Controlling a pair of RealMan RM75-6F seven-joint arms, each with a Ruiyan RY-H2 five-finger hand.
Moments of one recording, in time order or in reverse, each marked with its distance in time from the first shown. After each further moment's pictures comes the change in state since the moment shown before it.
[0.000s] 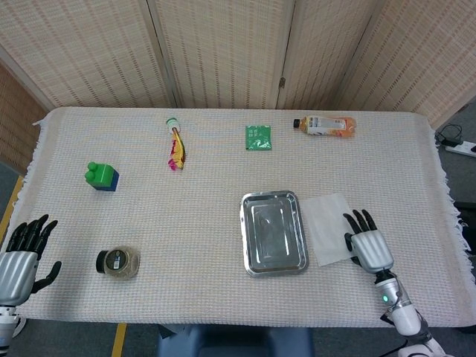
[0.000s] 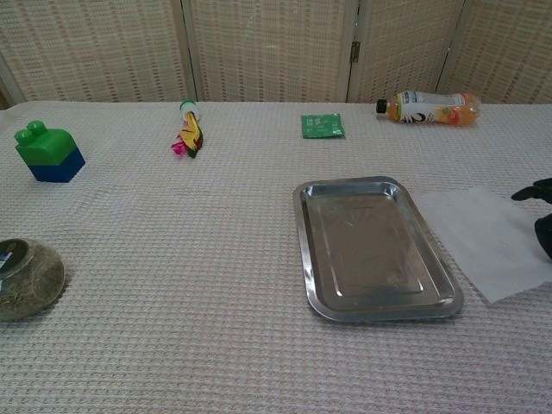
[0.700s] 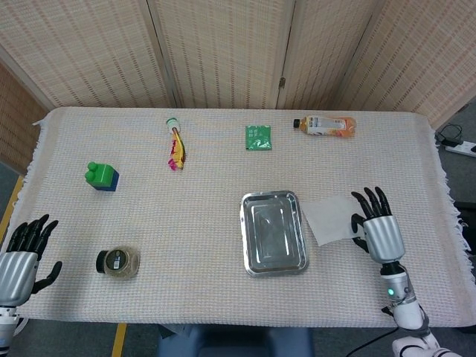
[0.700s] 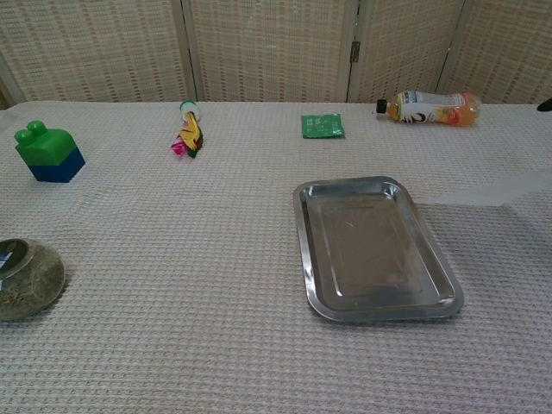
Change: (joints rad) left arm 0.002 0.000 0.001 -0.002 0.010 0.009 -0.009; right arm 0.011 -0.015 0.102 -0.005 -0.049 0.277 0.099
